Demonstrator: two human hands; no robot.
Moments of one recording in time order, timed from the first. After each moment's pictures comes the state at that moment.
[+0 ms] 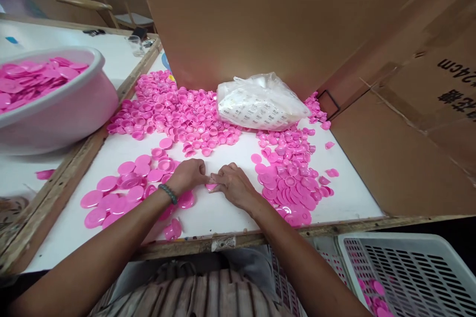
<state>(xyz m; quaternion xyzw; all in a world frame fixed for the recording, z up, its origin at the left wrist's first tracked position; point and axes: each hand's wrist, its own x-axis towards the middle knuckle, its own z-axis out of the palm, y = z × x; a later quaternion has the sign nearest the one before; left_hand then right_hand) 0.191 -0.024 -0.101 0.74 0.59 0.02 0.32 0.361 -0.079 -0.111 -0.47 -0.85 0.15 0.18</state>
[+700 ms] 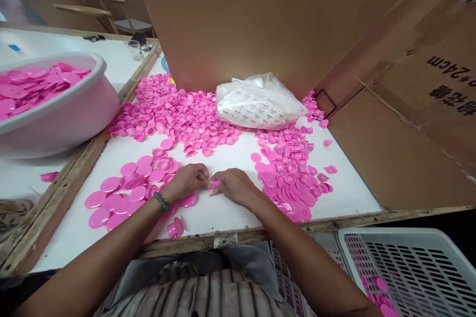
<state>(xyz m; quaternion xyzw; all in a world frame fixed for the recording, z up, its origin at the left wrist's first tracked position) 0.181 -0.044 -0.093 0.73 0.52 0.10 0.42 0.354 -0.084 -0.085 -0.52 -0.79 0.28 0.14</state>
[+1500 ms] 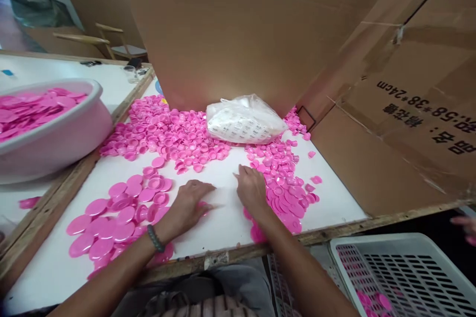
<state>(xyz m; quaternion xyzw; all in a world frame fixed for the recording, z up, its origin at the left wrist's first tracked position) 0.197 -0.078 -0.086 0.87 0.41 0.18 0.23 0.398 -0.084 -0.099 -0.71 -0.69 -0.01 0.15</state>
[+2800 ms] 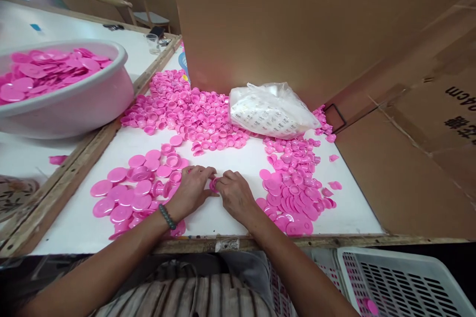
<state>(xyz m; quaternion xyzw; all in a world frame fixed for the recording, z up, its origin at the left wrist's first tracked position) 0.179 -0.072 -0.115 0.84 0.49 0.16 0.18 0.338 -0.093 -0.103 -0.45 -0.88 0.06 0.12</state>
